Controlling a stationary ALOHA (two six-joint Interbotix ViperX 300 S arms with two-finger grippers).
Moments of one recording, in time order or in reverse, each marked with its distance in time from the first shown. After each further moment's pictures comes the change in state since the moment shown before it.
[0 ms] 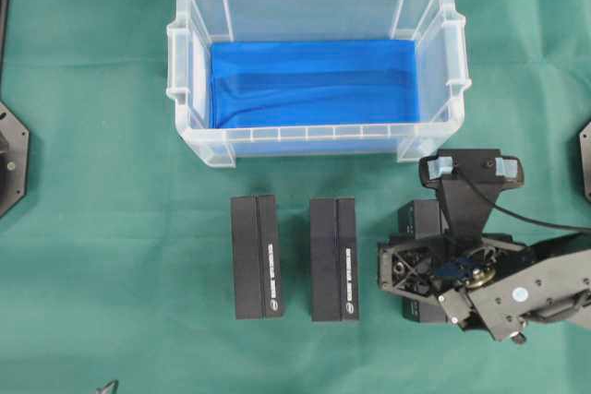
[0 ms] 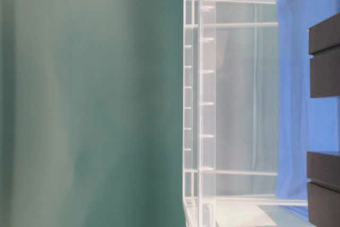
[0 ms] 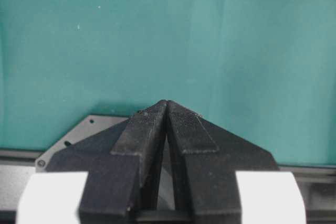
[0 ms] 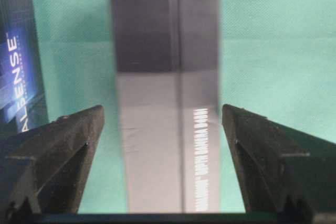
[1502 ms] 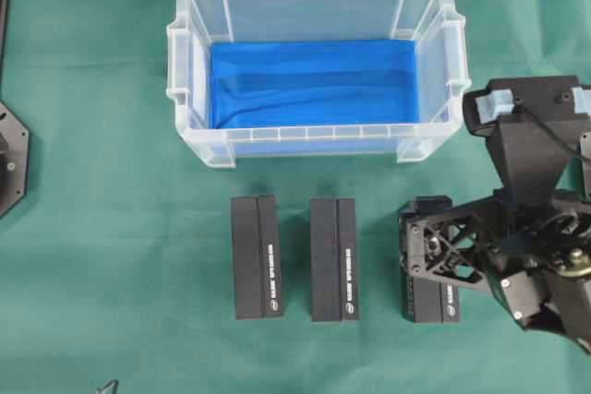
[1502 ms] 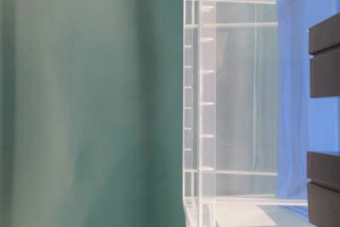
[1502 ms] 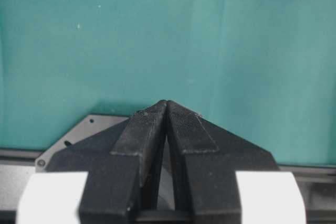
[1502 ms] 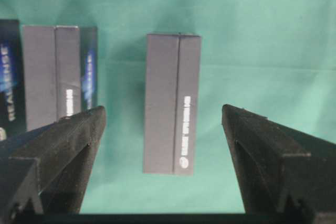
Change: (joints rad) left arm 0.000 -0.003 0.000 0.000 0.000 0.002; right arm -0.009 -0.109 -0.382 -0.098 0.482 -0.206
